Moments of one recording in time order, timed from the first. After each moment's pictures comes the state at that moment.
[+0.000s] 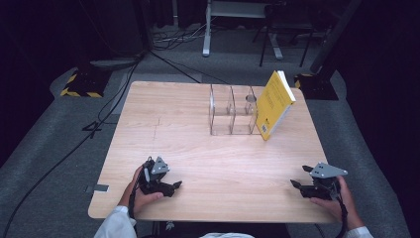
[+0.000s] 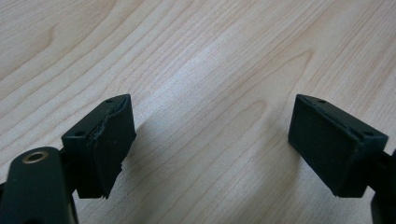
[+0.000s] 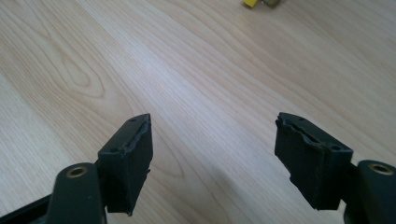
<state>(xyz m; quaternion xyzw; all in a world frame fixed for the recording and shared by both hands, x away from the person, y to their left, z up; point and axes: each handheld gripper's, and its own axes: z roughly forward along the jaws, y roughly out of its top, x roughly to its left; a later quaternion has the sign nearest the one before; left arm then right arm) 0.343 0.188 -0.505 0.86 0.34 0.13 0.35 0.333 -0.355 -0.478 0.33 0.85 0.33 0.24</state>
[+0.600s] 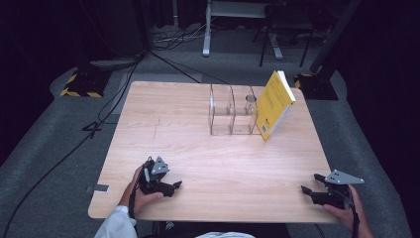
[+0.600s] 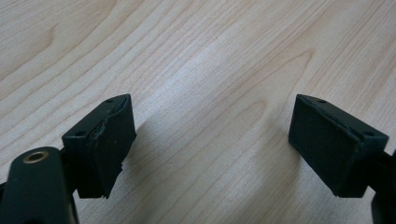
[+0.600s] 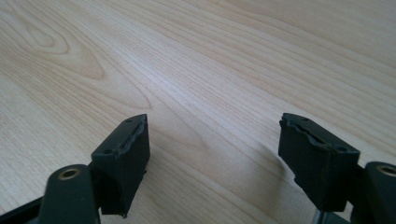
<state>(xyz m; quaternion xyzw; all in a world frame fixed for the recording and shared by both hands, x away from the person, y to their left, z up) 0.342 0.188 -0.505 0.86 0.34 0.13 0.35 0.319 -0.397 -0.503 0.40 0.82 0.36 0.20</state>
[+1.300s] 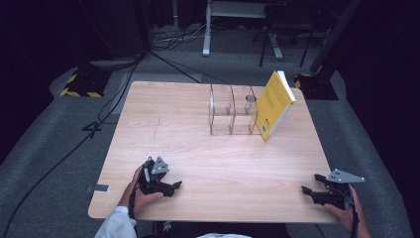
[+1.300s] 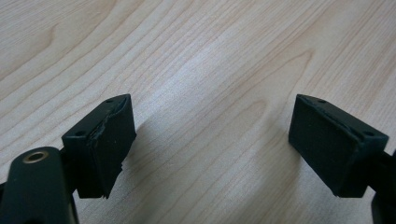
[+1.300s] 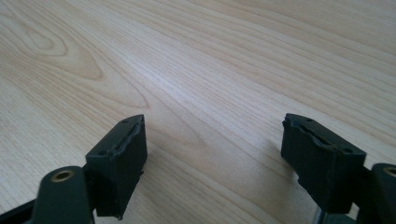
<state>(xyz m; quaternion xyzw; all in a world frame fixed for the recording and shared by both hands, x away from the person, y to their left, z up) 0.342 0.188 -0.505 0.86 0.34 0.13 0.35 0.322 -0.400 -0.504 0.41 0.81 0.36 0.19</state>
